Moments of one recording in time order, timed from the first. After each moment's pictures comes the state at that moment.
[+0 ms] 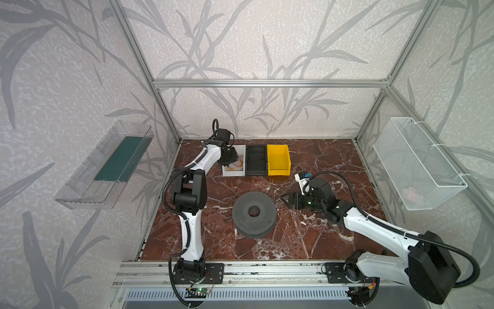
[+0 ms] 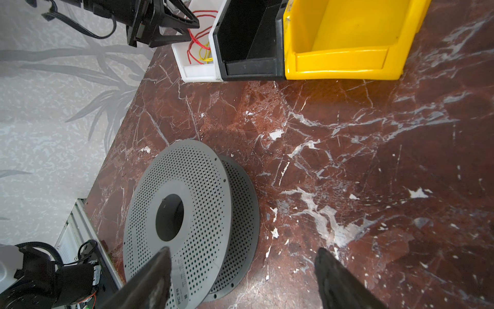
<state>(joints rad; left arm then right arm) -0.15 2.12 1.77 -0.72 0.10 -0.56 0.61 1.20 0.64 -0.05 -0.25 0.53</state>
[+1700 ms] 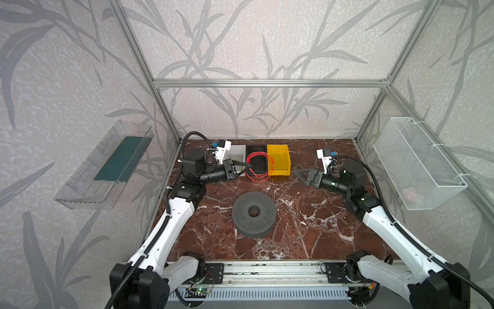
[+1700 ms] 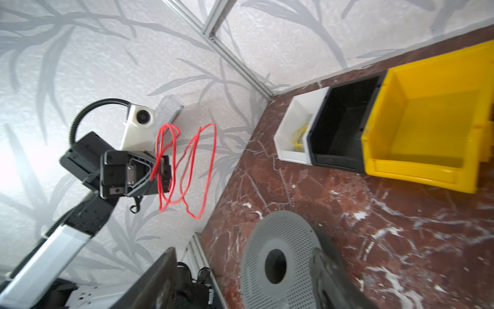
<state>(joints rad) -0.22 1.09 0.95 -0.07 1.00 -0.85 0.34 1.06 0.81 0.07 -0.73 0.75</state>
